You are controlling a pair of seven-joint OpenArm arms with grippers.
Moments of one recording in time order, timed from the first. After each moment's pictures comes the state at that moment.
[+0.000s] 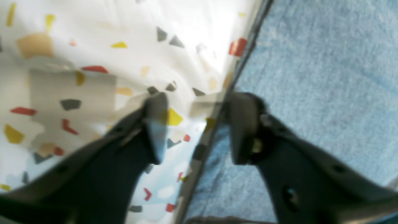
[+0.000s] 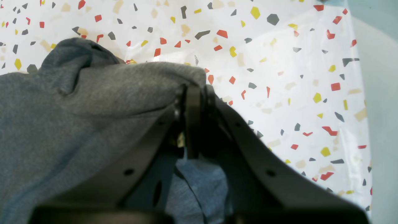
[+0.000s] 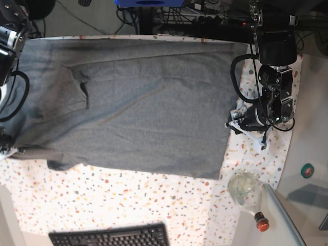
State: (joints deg) left arm -9.1 -13.7 -9.2 60.2 -22.9 -6.9 46.6; right arm 16.4 19.5 25.2 63.6 8.5 16.3 -46.4
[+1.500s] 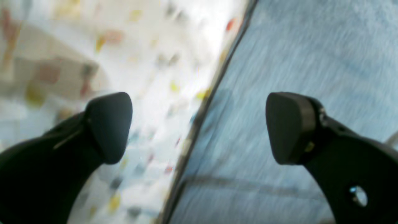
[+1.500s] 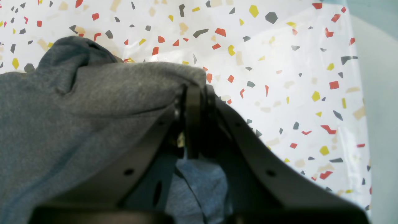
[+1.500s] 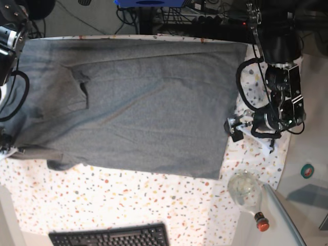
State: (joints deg) left arm -9.0 -12.9 -15.5 70.1 -23.6 -7.5 58.2; right arm 16.4 19.4 25.2 63.6 8.3 16.3 -46.5
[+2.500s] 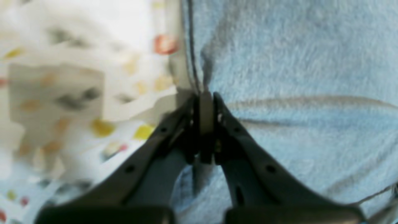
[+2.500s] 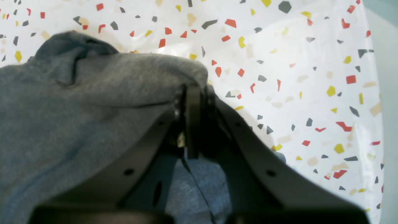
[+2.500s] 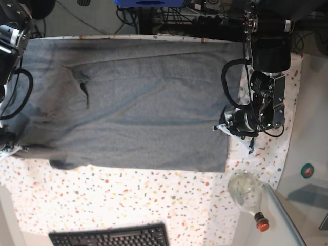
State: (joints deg) left arm -10.9 -12.1 -8.6 60.4 -24.4 -7.8 49.1; right arm 15.8 18.2 25.2 63.6 8.3 16.3 -46.2
